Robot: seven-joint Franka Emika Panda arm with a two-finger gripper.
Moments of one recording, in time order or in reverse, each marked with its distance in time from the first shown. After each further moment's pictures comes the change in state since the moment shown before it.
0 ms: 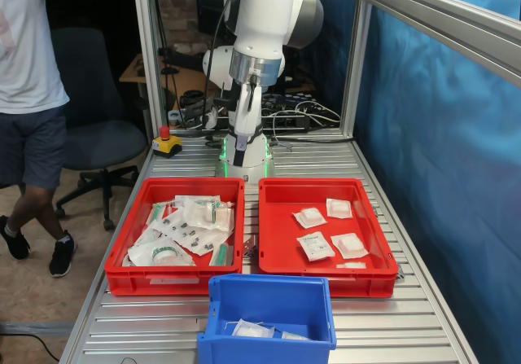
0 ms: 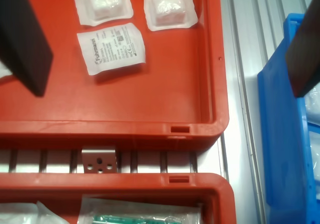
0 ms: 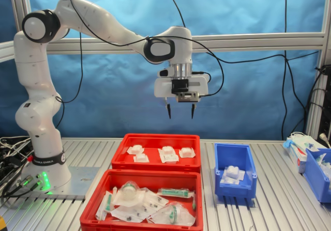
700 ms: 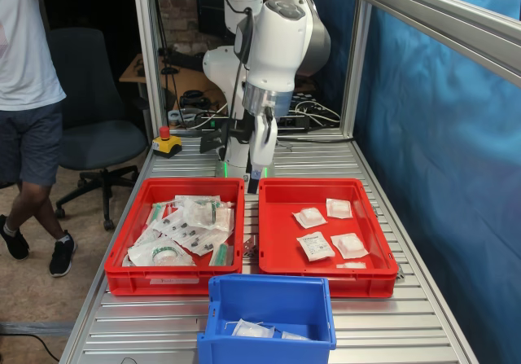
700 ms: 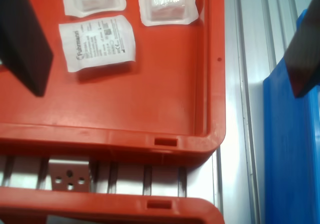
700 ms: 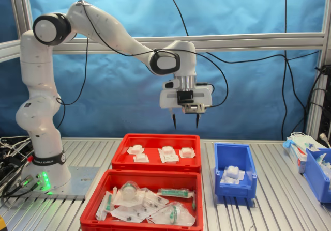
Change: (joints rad) arm 0.023 0.103 0.010 -0.013 0.000 0.123 0.000
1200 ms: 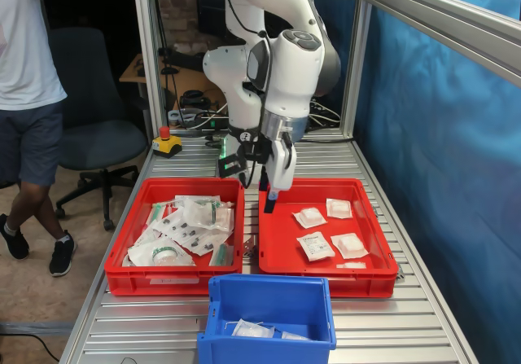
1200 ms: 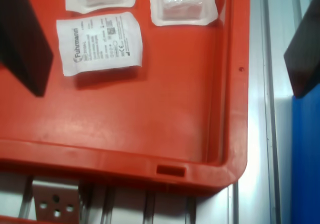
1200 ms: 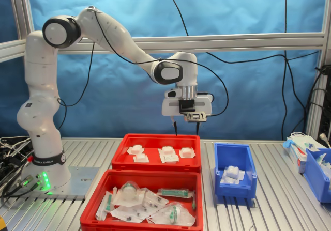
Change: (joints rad) arm 0.040 0.072 0.002 -0.010 0.000 0.054 0.000
